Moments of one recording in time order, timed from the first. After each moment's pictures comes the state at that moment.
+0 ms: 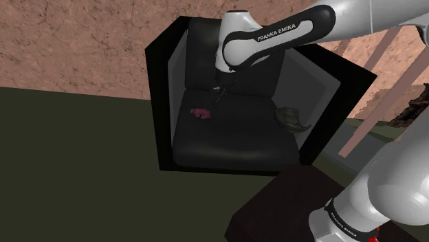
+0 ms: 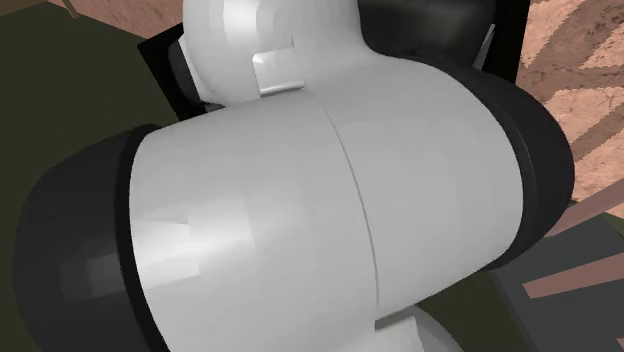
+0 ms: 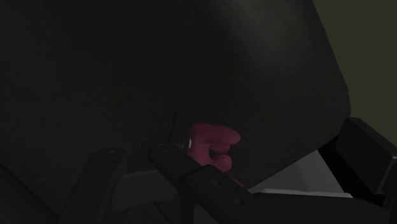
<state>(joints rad) 0.07 0.05 0.10 -2.07 -0.05 2.14 -0.06</state>
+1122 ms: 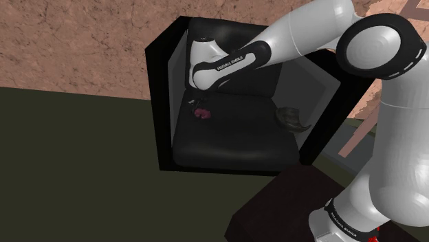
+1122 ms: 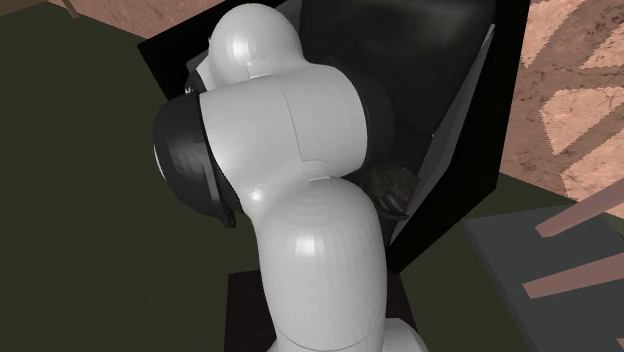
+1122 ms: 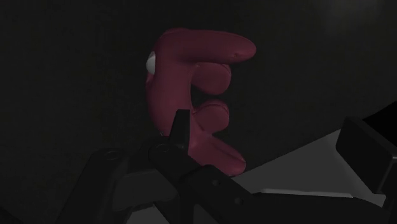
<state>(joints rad) 0.12 0.45 0.11 -1.77 -0.14 2.29 -0.05</state>
